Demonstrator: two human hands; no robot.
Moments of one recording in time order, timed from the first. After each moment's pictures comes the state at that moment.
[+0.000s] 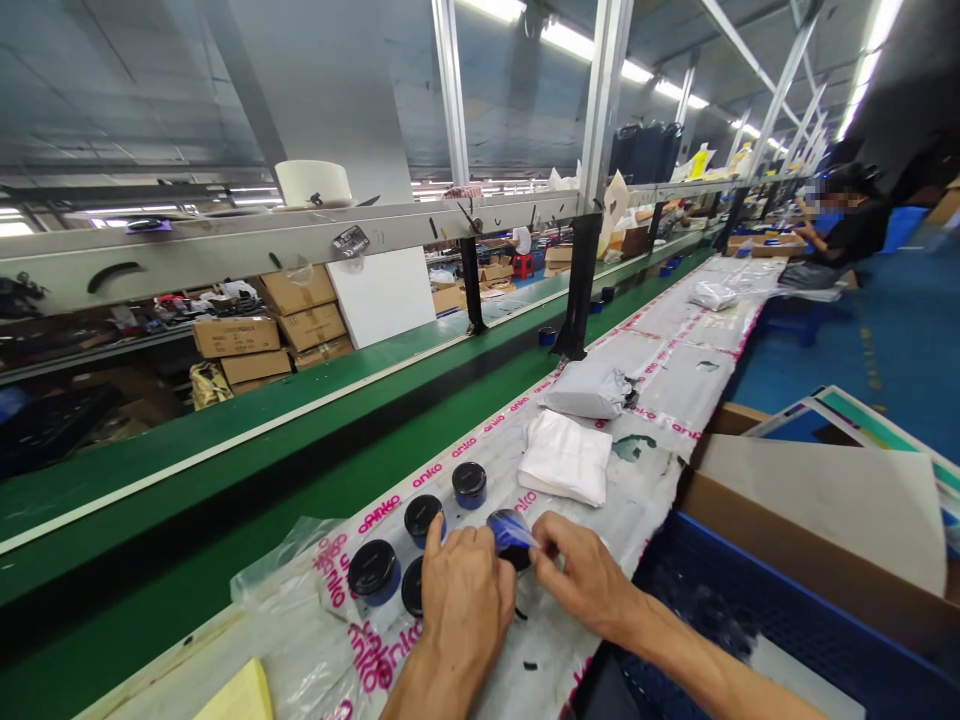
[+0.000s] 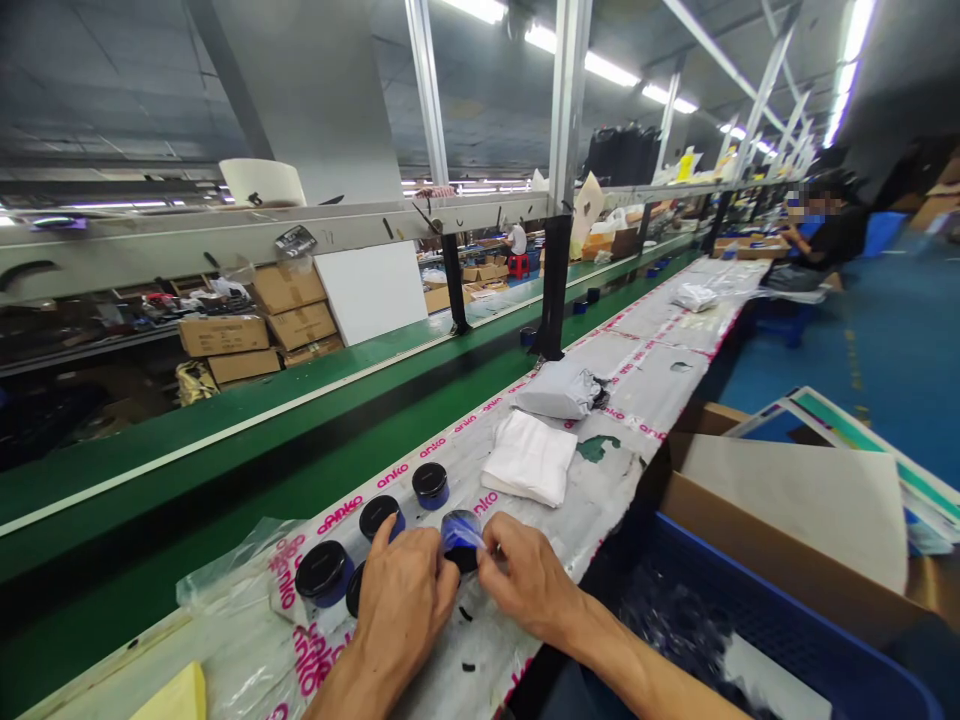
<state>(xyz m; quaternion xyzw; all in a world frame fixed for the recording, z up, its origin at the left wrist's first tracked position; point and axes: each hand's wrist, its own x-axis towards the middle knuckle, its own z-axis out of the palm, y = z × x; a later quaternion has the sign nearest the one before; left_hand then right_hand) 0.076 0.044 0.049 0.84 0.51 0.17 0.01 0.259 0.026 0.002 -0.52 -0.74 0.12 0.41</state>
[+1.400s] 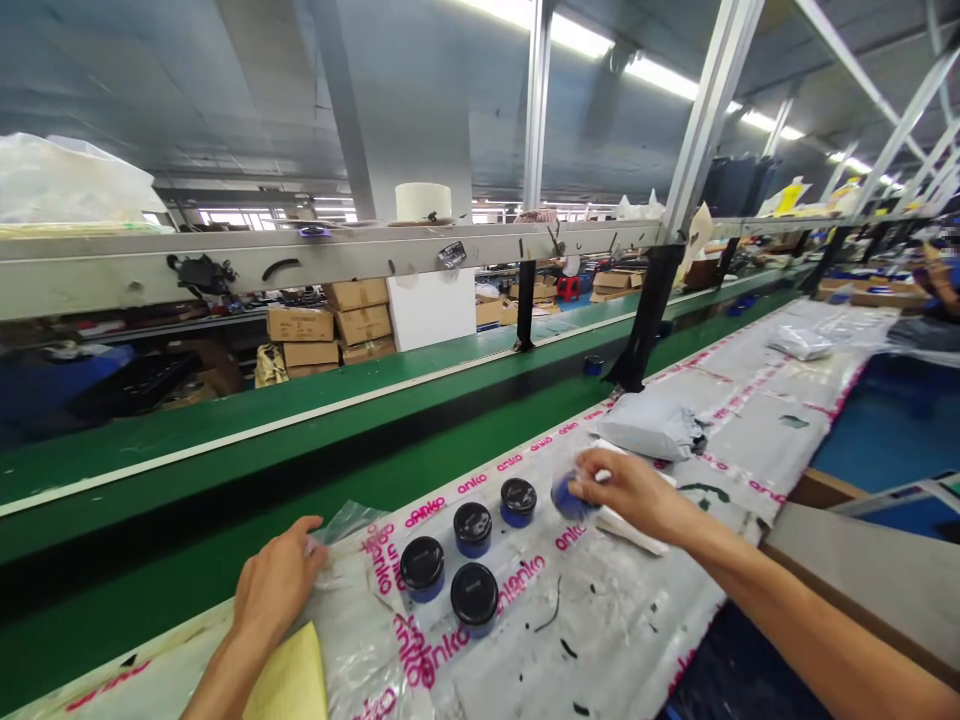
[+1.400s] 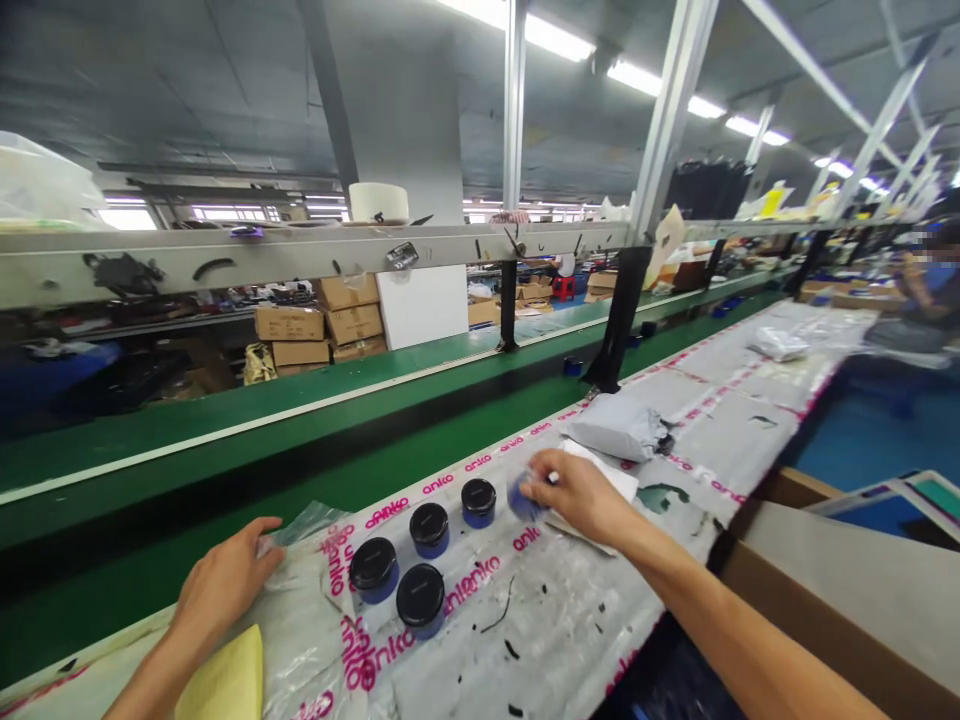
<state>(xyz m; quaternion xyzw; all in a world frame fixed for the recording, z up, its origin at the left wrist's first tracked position) -0.175 0.097 0.053 0.59 0.78 0.17 0.09 0.284 0.111 0.086 -0.56 -0.75 0.18 0.31</state>
